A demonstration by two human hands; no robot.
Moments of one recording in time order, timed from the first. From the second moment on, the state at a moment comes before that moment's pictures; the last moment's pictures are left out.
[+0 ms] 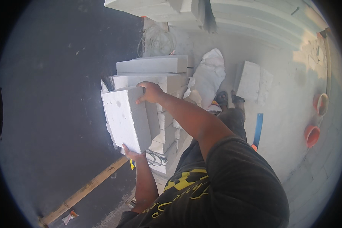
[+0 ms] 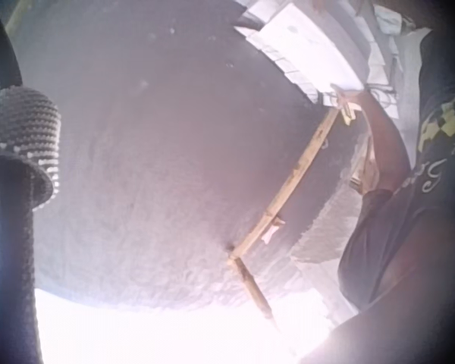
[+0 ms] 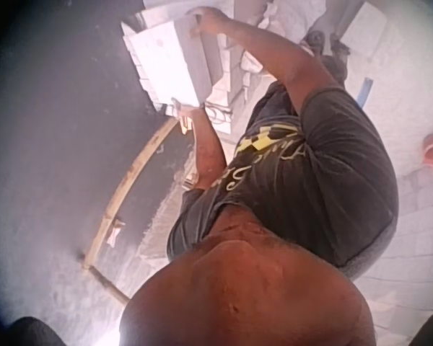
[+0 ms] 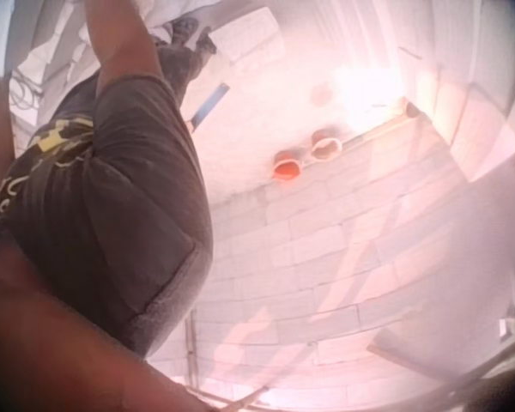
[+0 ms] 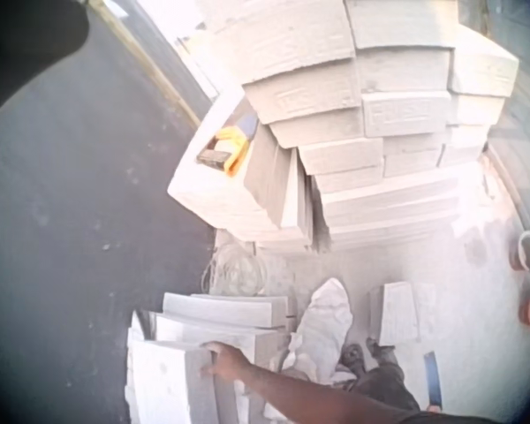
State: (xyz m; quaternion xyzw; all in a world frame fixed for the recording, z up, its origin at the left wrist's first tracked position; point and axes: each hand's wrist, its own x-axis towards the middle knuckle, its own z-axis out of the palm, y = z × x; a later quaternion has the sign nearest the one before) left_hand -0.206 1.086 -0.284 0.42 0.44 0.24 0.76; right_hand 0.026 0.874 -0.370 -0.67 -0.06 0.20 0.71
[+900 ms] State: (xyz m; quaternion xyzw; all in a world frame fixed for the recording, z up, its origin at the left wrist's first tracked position) left_hand -0.210 1.091 -0.275 0.47 0.43 0.14 0.76; right_hand -0.052 0.793 -0.397 -0.71 0.01 0.19 0.68
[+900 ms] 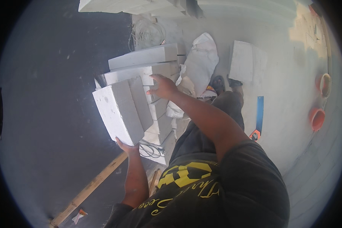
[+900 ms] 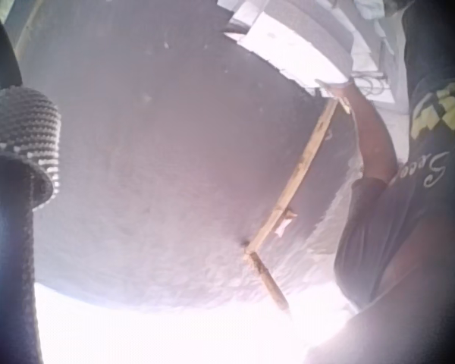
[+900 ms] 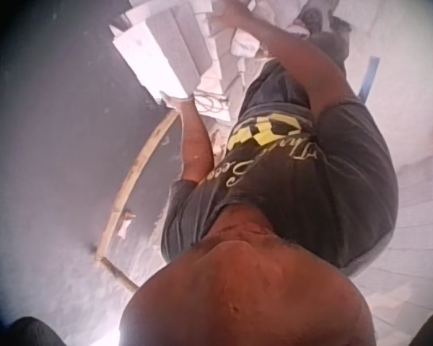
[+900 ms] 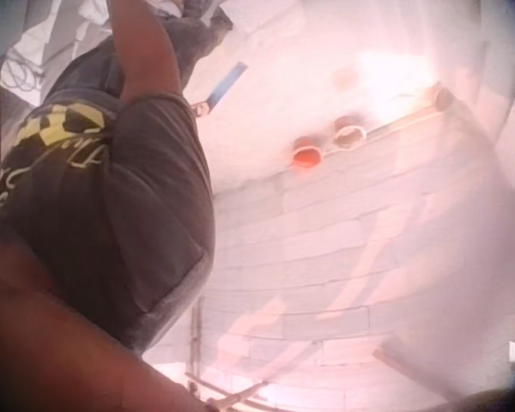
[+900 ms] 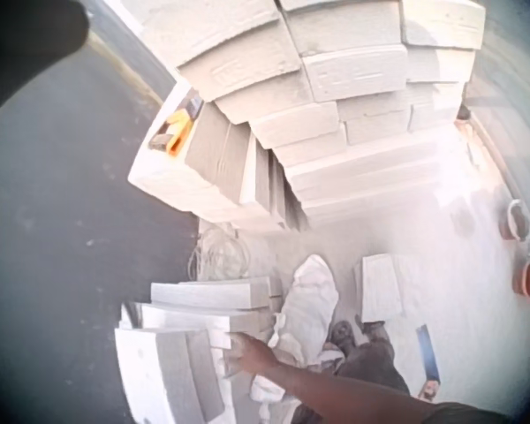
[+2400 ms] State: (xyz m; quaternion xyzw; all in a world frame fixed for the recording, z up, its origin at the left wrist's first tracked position) left_hand -0.198 1.093 -0.275 0.48 0.44 0.12 0.75; right_hand -0.064 0.899 -0.332 -0.70 -0.06 0.27 0.66
